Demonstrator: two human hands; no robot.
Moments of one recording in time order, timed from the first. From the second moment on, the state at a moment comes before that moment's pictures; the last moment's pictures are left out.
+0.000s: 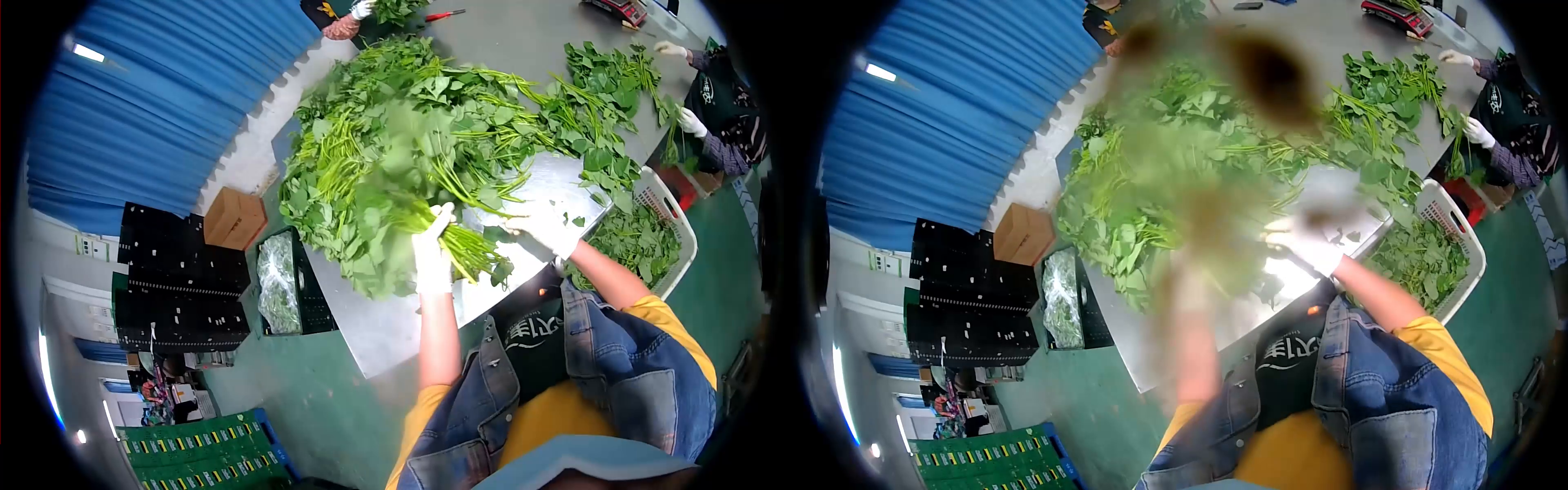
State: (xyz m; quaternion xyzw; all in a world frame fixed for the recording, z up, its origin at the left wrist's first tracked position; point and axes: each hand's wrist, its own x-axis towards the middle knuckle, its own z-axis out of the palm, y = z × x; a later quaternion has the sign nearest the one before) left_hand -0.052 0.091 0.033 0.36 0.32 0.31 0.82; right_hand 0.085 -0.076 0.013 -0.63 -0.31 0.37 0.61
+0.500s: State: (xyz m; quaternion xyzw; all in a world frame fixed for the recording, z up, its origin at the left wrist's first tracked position) left_hand -0.021 0.037 0.066 0.48 0.30 0.26 0.78; right_hand 0.097 -0.047 0.016 -0.63 -0.35 0.34 0.60
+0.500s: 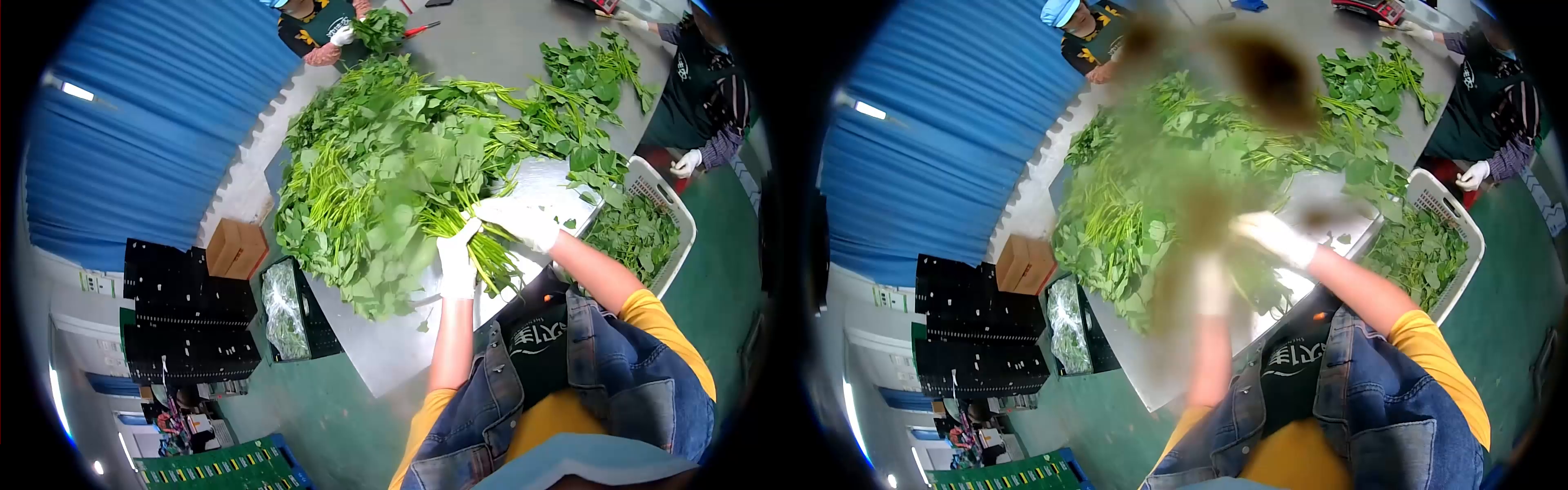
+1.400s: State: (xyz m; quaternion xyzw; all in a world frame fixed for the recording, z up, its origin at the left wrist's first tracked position) left_hand -0.017 0.052 0.044 0.28 0.28 0.26 0.88; right_hand 0.116 -0.102 0.068 -0.69 -0.43 0.11 0.57
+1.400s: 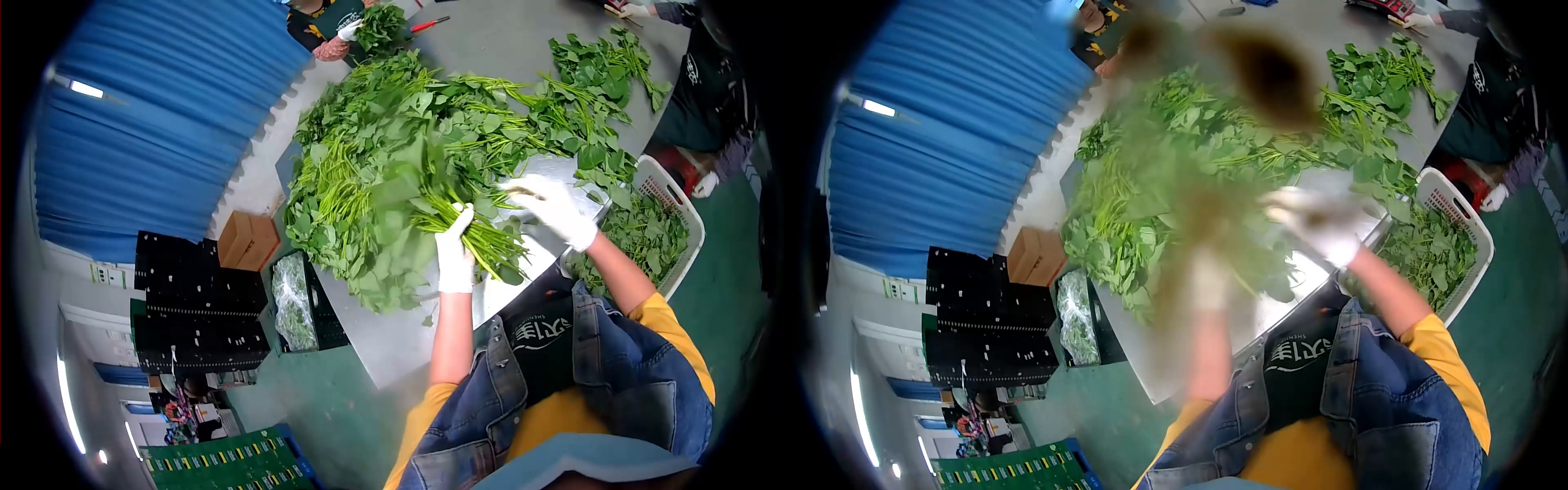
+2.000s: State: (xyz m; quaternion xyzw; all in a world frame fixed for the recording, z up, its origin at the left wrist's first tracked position) left_hand -0.045 0.078 0.030 0.31 0.29 0.32 0.85; right_hand 0.118 -0.118 -0.044 -0.65 -0.12 0.23 0.72
